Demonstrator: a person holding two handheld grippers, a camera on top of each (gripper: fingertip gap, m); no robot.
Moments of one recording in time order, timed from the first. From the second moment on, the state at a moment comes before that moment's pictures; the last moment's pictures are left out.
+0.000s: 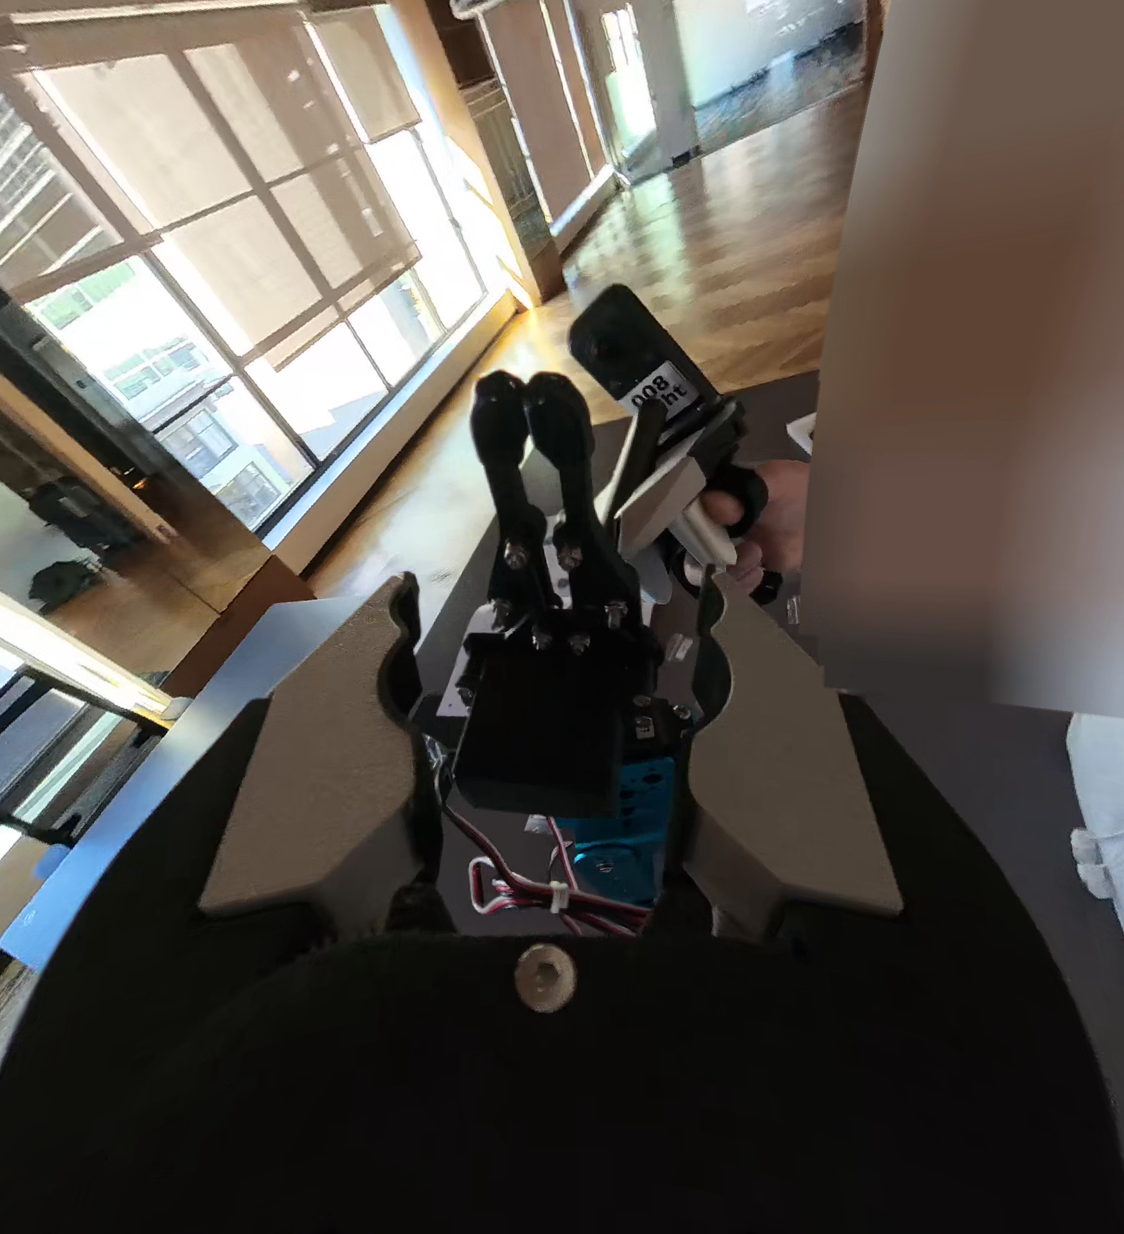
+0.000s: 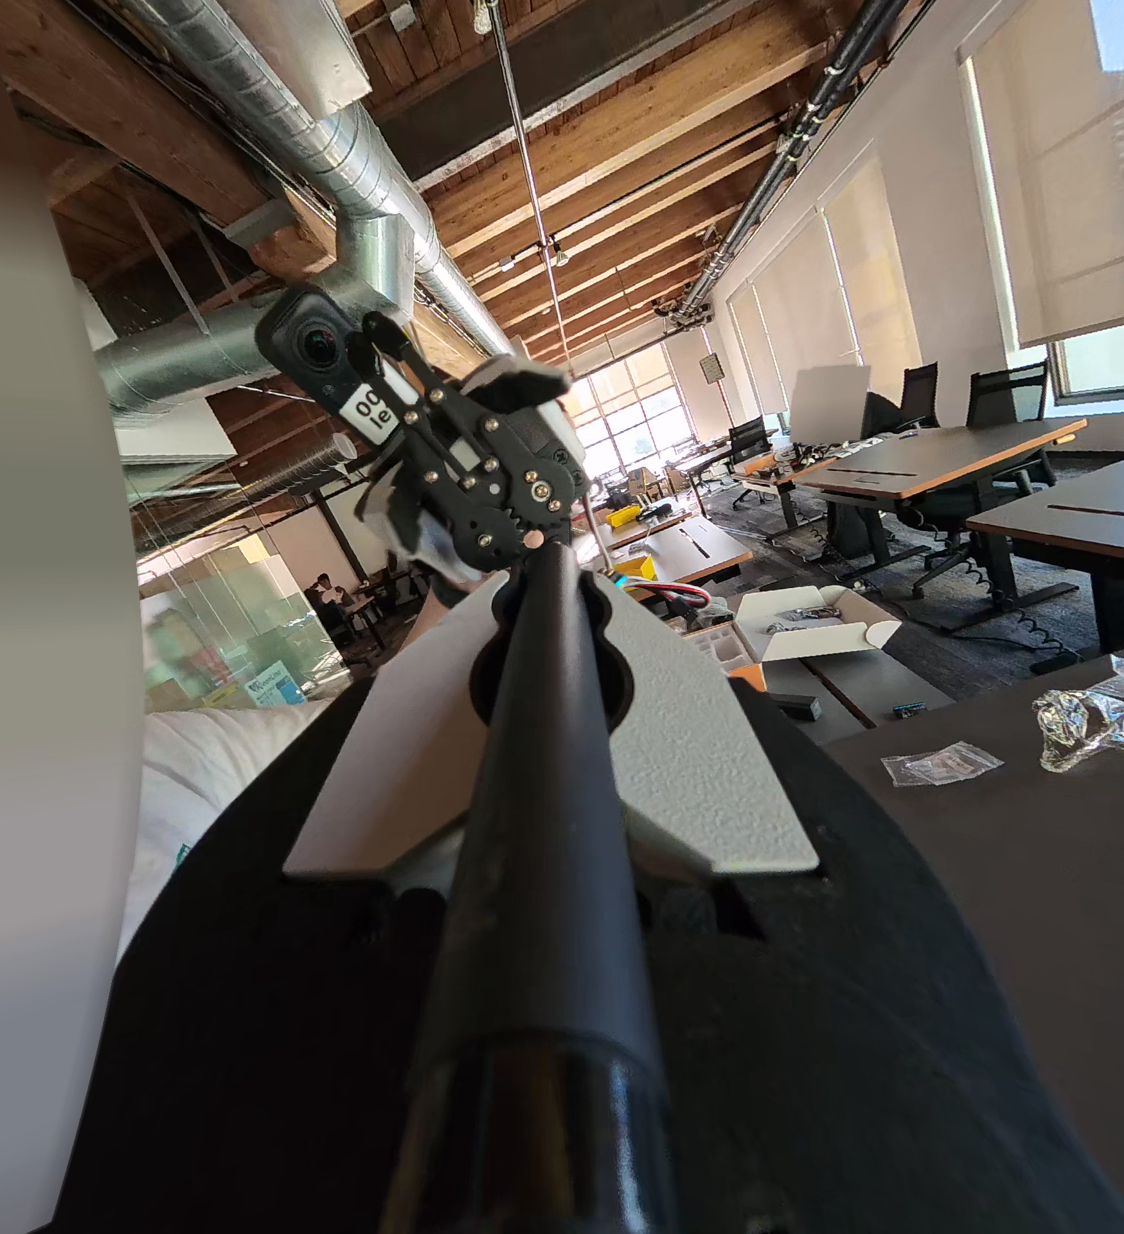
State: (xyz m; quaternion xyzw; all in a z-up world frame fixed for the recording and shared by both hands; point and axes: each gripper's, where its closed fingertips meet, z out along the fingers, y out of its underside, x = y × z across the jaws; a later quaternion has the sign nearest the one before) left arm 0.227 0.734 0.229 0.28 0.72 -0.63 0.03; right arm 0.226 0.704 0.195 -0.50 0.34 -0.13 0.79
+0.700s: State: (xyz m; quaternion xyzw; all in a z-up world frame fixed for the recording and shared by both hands) left arm 0.226 0.729 0.223 0.31 0.73 -0.60 0.09; right arm 0.231 0.701 0.192 -0.50 0.31 -0.13 0.80
